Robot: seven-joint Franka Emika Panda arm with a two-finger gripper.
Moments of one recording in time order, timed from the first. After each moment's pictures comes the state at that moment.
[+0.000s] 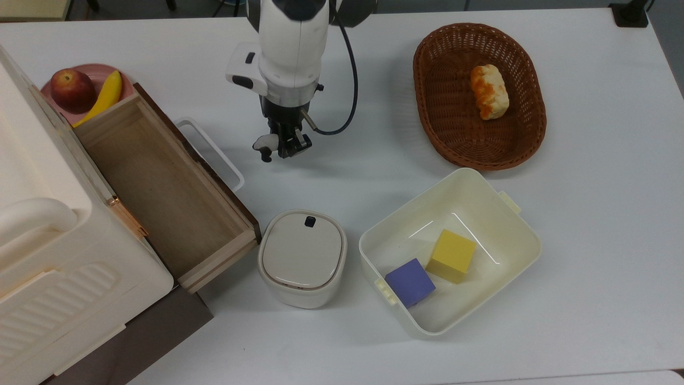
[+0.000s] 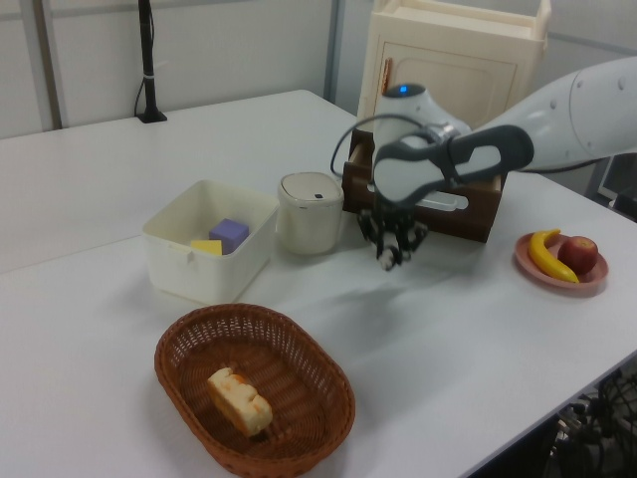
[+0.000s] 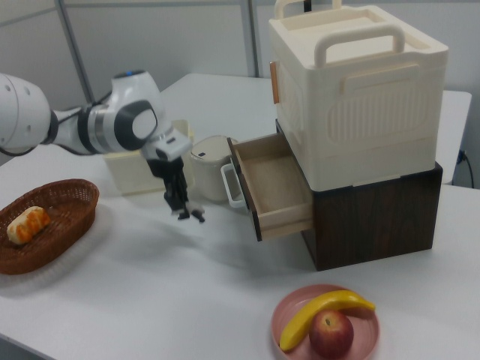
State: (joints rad) arm -0.05 0.24 0.09 -1.90 -0.22 2.16 1.17
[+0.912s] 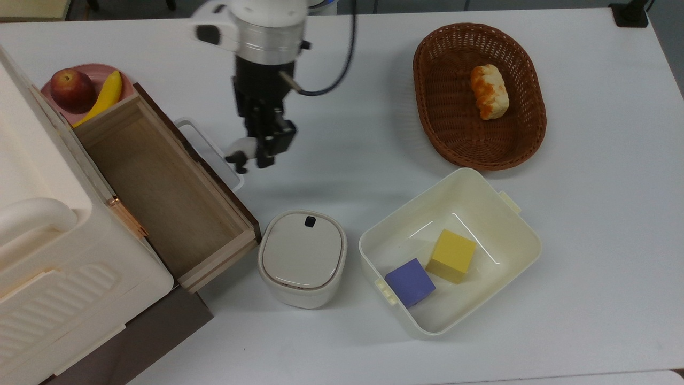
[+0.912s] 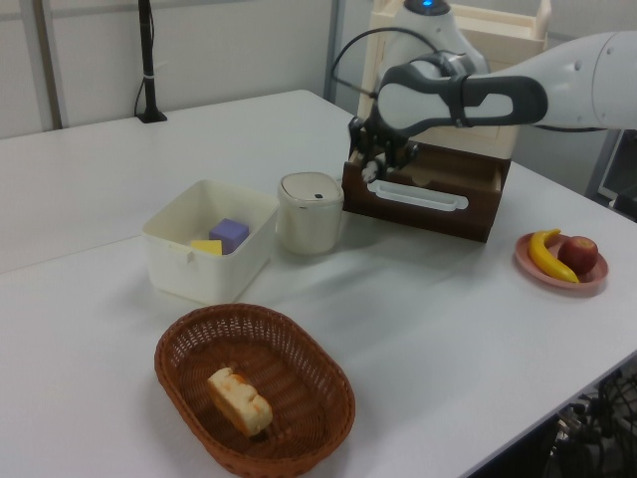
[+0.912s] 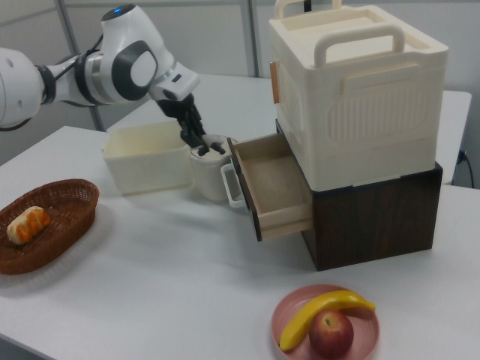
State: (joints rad) arm -0.10 0.23 0.12 -1.65 -0.22 2.21 1.11
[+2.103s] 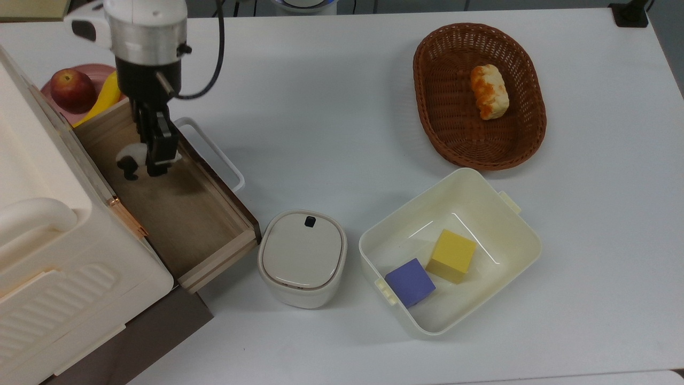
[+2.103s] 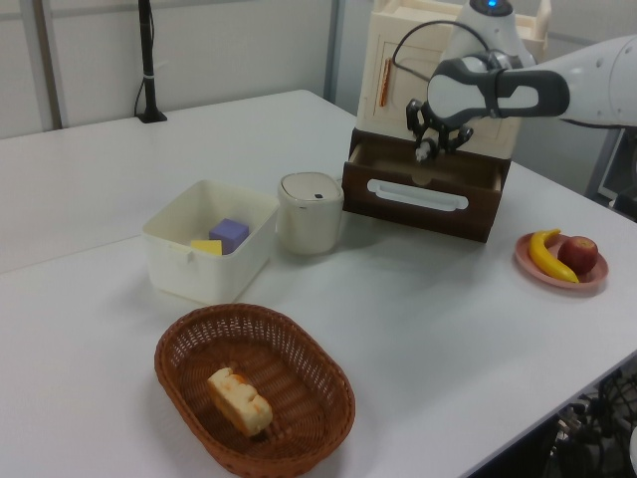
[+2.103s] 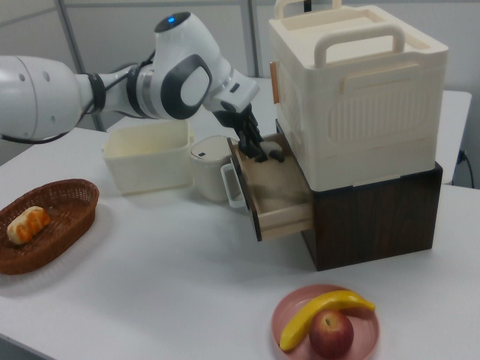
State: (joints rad) arm -0.26 0.29 0.07 -1.62 -0.21 2.33 0.97
